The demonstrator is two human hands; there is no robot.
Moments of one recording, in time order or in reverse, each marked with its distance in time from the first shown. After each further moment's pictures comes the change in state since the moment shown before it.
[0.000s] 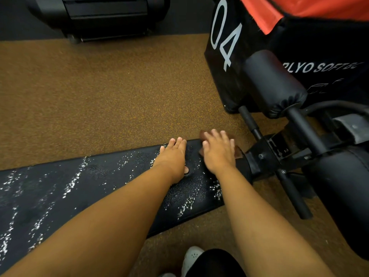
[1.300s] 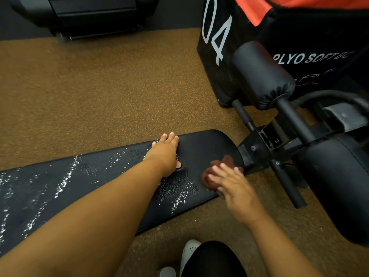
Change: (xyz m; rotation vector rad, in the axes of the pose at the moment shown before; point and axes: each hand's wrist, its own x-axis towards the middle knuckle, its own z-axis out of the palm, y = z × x) left_hand 0.005 -0.003 -0.001 0.069 -0.039 0.010; right_hand -0.123 0.085 -0.001 0.241 0.008 -0.328
